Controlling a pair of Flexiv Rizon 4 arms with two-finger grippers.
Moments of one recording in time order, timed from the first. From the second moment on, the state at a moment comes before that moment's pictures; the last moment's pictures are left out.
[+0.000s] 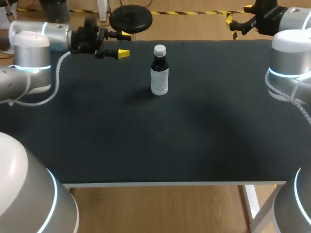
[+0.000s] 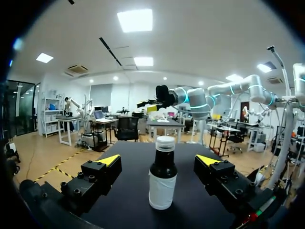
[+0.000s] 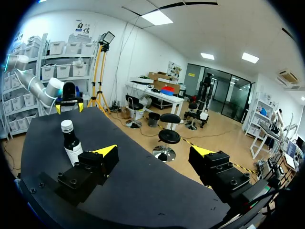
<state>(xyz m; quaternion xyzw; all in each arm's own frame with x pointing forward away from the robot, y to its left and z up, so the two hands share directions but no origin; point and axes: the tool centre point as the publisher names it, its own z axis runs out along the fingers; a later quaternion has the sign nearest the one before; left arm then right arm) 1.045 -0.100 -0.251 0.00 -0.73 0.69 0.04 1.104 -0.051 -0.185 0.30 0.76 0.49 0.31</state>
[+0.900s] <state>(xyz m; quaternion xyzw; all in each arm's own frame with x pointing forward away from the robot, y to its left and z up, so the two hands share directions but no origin) 1.044 -0.160 -0.278 -0.07 -0.71 0.69 0.10 1.104 -0.051 -0.185 0.30 0.76 0.49 0.31</state>
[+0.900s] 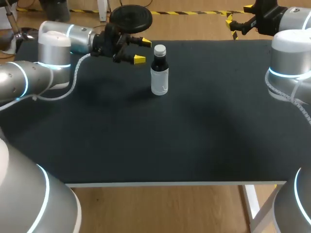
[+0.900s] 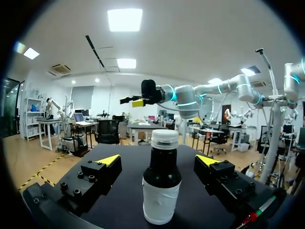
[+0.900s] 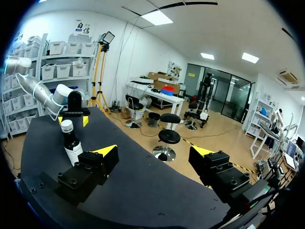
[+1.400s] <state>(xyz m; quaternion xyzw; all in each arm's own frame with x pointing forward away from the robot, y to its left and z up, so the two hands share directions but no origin) 1.035 -0.188 -0.281 -0.12 -0.71 0.68 0.14 1.104 -0.051 -0.185 0.30 0.76 0.49 0.31</state>
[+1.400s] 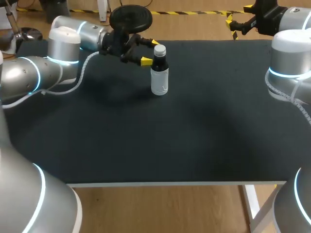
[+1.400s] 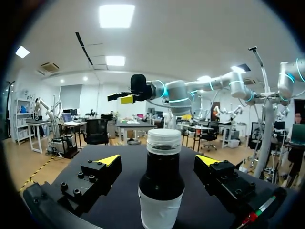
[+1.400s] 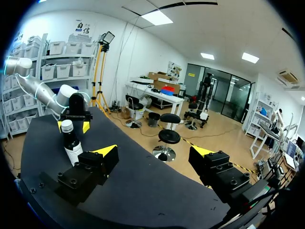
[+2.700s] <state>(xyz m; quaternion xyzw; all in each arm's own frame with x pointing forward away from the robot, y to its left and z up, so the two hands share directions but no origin) 1.019 -0.217 -0.284 -0.16 -0.70 0.67 0.17 1.104 -0.051 -0.185 0.30 0.76 0.49 0.31</state>
